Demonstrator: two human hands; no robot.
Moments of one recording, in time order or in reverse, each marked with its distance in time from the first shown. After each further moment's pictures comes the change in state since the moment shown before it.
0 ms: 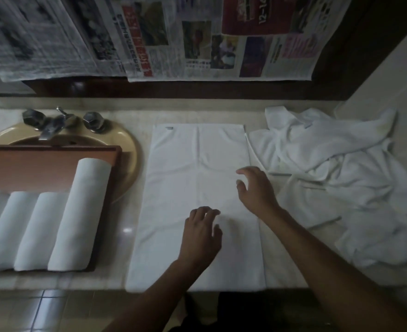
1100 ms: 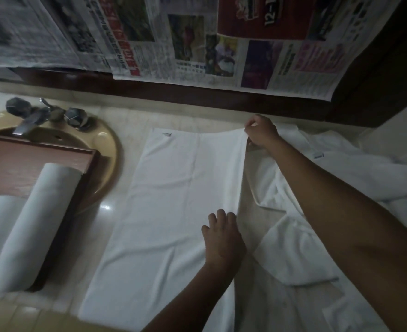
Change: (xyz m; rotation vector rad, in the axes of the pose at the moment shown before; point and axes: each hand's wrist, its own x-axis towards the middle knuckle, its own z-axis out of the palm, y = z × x) left_hand 0.118 0.110 0.080 0.191 -0.073 -0.322; right_hand 0.272 0.048 -0.038 0.283 -0.217 0.300
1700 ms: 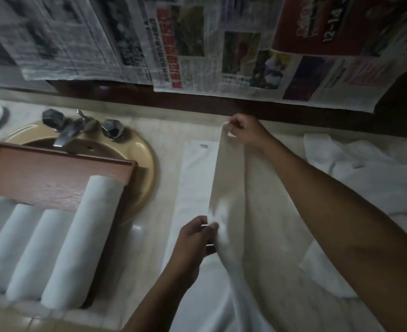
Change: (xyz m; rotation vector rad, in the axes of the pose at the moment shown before) left_hand -0.008 -0.143 -0.132 -1.348 -0.261 -0.429; right_hand -0.006 -0.094 0.094 0.068 -0.183 -0.368
